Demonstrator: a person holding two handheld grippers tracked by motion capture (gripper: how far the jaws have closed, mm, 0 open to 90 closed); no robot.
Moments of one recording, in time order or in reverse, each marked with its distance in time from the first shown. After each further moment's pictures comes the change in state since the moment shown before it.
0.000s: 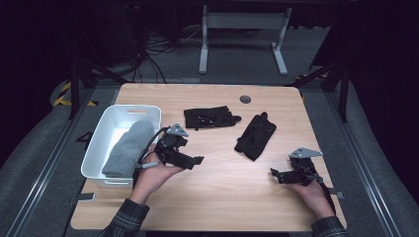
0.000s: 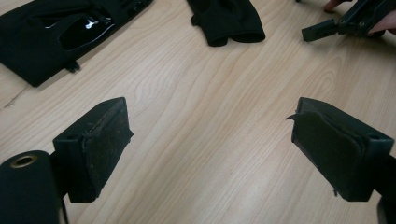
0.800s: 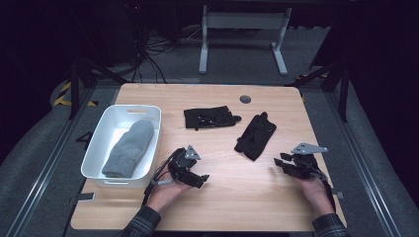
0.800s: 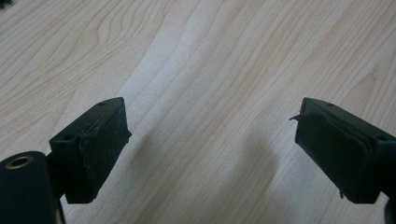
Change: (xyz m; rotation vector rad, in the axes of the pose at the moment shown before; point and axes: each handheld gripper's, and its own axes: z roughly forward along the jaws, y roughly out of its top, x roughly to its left) left arm -0.008 -0.049 0.067 0.097 0.083 0.088; right arm 0.000 0.020 -0.014 -0.063 0.040 -0.035
